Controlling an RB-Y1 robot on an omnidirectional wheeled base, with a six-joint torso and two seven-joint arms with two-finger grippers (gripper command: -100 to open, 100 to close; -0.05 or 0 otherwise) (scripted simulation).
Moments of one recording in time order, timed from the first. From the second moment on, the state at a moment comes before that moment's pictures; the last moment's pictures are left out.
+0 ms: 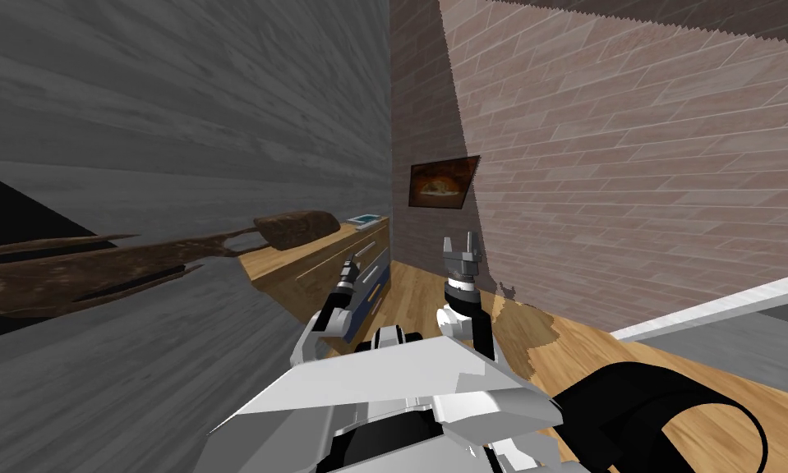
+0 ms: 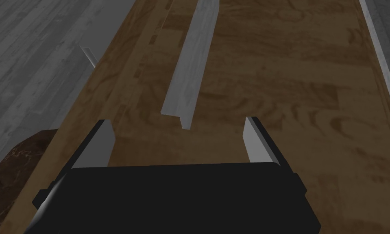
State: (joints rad) left arm 0.20 0.06 -0.18 -1.96 -0.02 -0.05 0.07; right arm 0.46 0.04 0.07 -2.38 -0.12 -0.56 0.06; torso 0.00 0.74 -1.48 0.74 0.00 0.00
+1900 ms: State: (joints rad) left arm -0.28 0.04 -0.14 -1.41 0.04 -0.18 0.08; right arm 0.46 0.04 0.07 -2.38 -0.12 -0.56 0.06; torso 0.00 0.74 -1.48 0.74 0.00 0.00
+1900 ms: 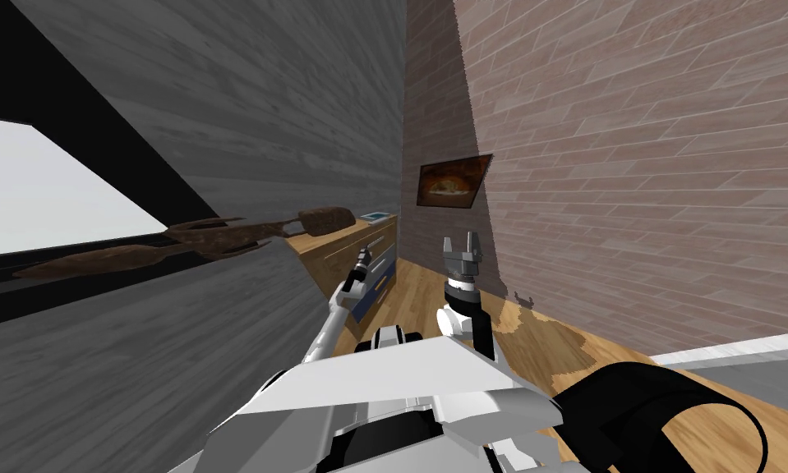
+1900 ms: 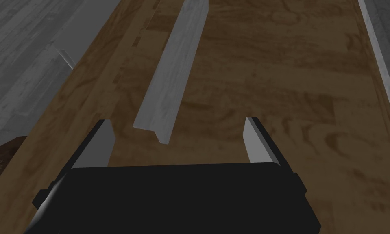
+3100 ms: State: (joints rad) left arm -0.58 0.02 -0.11 -1.05 0.08 -0.26 0.09; right arm 0.46 0.04 0.07 -2.38 -0.12 -0.56 0.06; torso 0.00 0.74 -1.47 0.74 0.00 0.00
